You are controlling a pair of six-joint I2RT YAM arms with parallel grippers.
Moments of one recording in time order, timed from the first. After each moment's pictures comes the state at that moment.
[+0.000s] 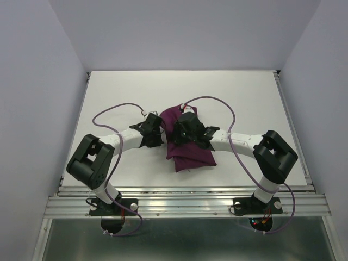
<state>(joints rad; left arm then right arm) -0.57 1.60 0.83 -0.25 -0.13 -0.66 0.86 1.72 1.06 0.01 0.04 0.71</state>
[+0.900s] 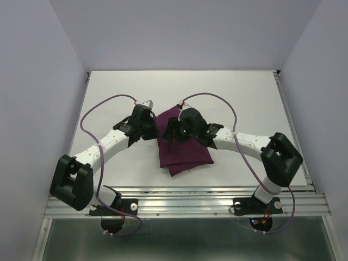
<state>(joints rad) -0.49 1.35 0.89 -0.38 0.02 -0.60 0.85 1.72 1.12 -0.02 -0.06 0.70</state>
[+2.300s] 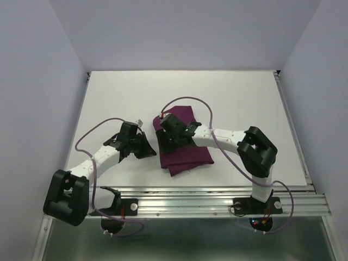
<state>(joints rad) -0.37 1.19 0.58 -0.32 0.31 -0.72 0.95 1.89 1.37 -0.40 0.05 0.52</state>
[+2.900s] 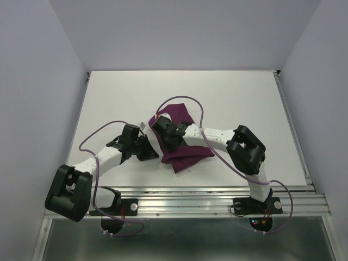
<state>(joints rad) -0.38 1.23 0.52 -0.22 0.36 -0.75 0.98 2.04 1.52 -0.55 0.20 0.49</state>
